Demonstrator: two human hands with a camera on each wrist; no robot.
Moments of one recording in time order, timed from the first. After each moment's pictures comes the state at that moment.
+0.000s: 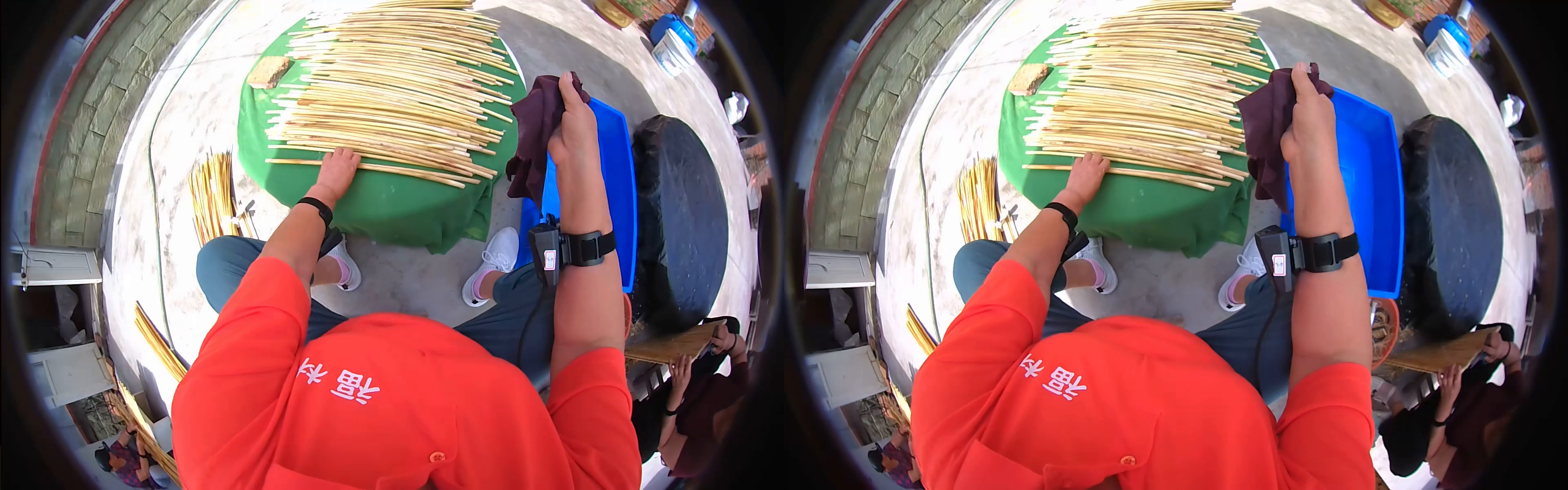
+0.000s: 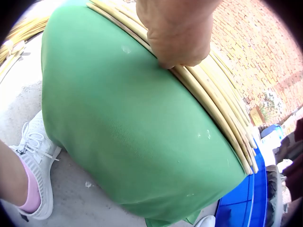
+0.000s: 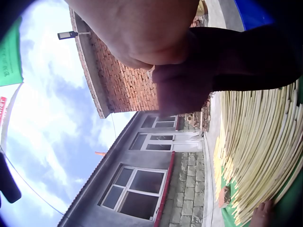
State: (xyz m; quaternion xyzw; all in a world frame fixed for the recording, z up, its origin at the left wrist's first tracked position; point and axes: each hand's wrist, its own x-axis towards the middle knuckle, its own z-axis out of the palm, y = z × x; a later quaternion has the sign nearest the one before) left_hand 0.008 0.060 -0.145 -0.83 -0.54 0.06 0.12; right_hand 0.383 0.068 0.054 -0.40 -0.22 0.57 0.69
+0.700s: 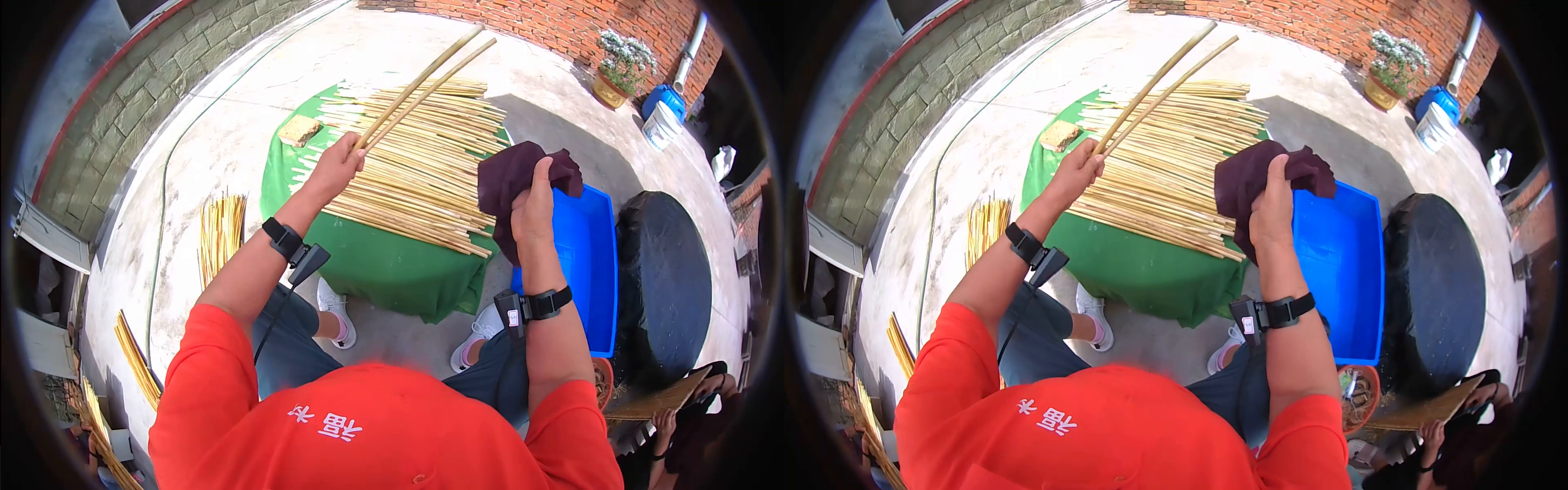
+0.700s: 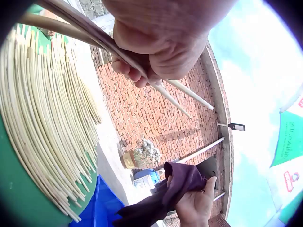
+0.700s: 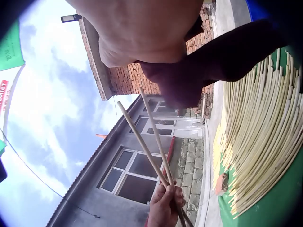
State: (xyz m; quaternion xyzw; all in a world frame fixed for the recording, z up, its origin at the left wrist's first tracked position) left_hand 0.019 0.079 0.067 -0.69 -0.54 -0.39 -0.28; right_hand 0.333 0.059 0.064 -0.26 -0.33 0.59 0.69
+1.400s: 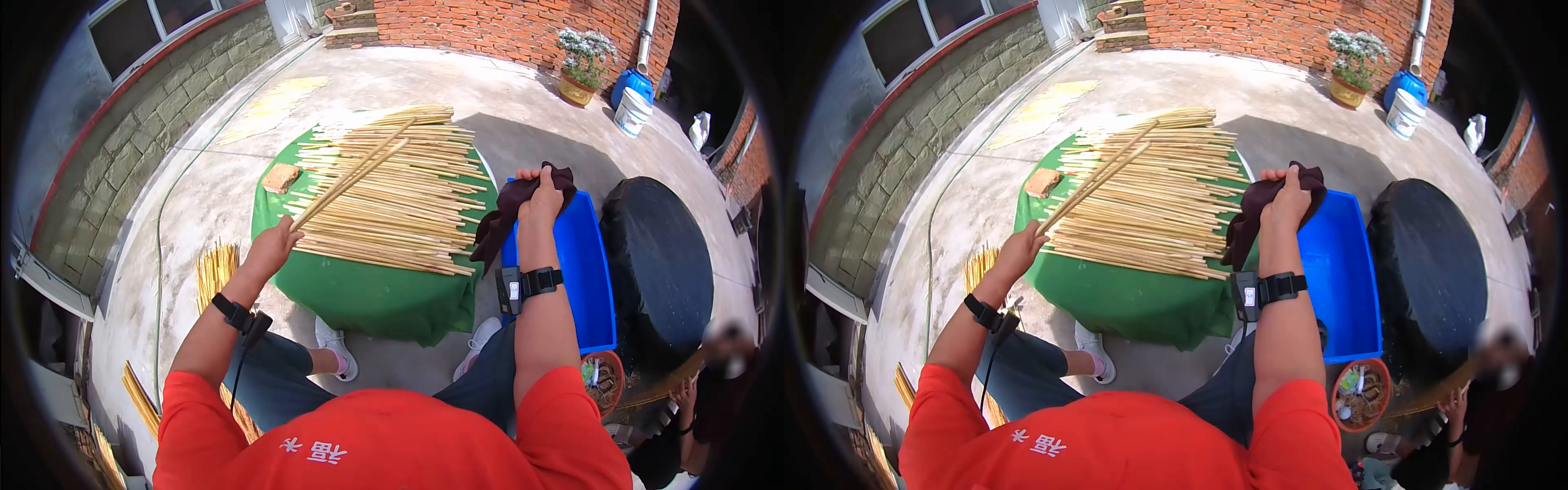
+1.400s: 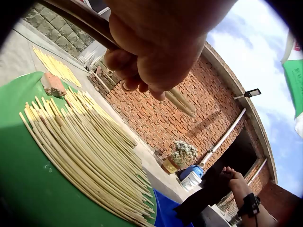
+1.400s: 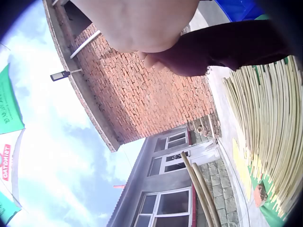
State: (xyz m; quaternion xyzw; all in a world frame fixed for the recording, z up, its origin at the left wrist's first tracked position) left_hand -0.041 0.012 0.076 -0.77 -0.63 -0.14 -0.01; right_hand 0.400 0.105 0.064 -0.26 -0.12 0.42 0.86
